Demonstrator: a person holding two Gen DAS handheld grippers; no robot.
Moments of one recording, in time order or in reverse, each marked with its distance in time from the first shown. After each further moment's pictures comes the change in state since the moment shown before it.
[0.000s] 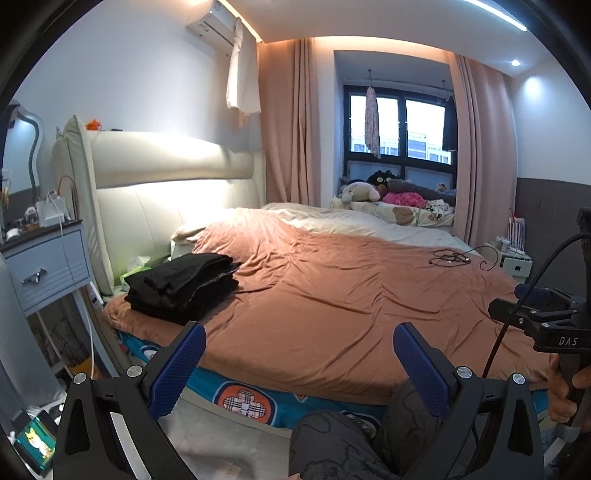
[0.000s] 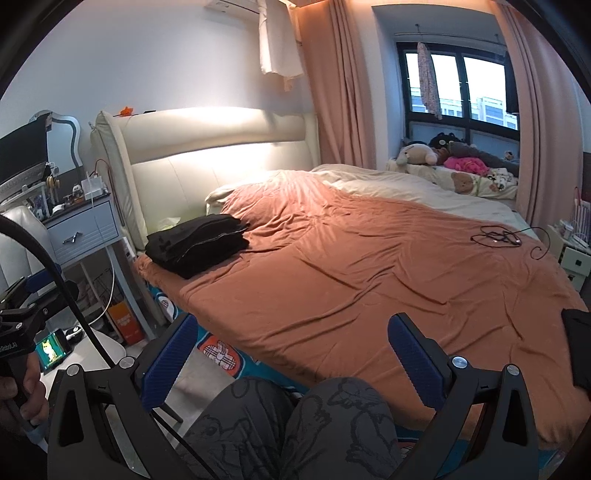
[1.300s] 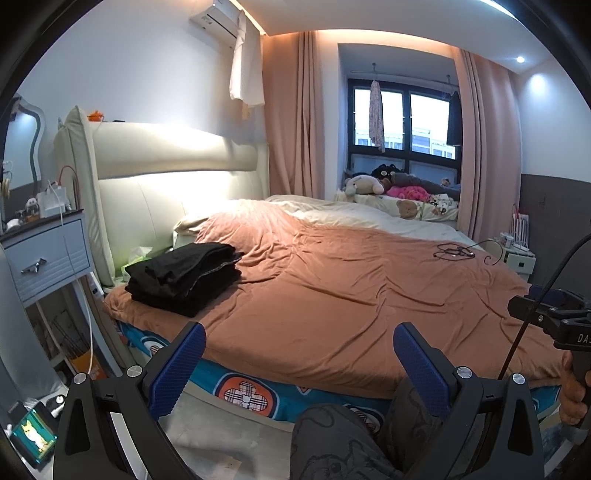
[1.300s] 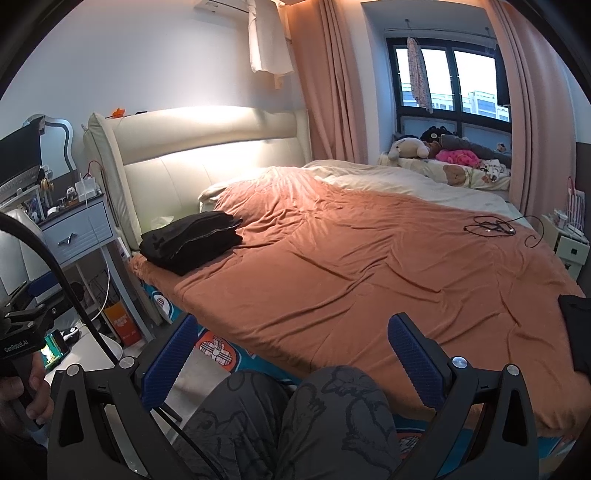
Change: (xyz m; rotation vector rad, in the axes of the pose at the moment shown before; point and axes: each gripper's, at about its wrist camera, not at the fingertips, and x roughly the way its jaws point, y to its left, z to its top) left arm 0.010 0.003 -0.012 -0.014 0.037 0.014; right arm 0.000 -0.008 -0.014 0.028 0.007 -0.008
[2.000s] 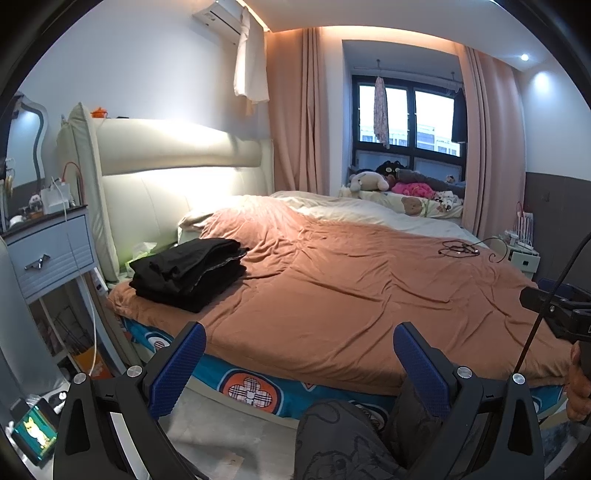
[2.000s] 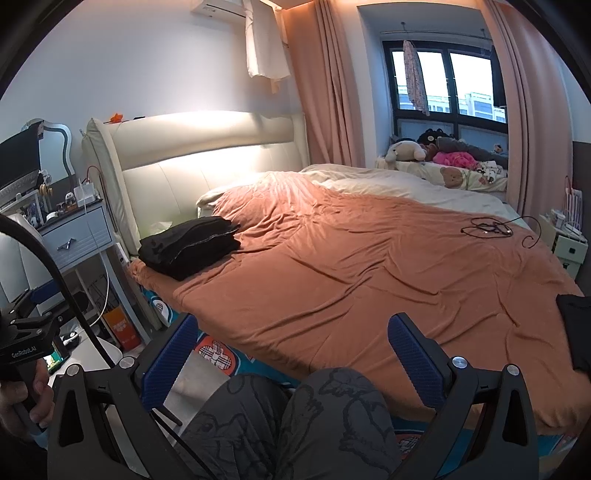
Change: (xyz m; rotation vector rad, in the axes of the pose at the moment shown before) left arm 0.003 0.004 -0.002 -0.004 0.013 0.018; right arm -0.004 -0.001 -0.002 0.007 -0.015 -0.008
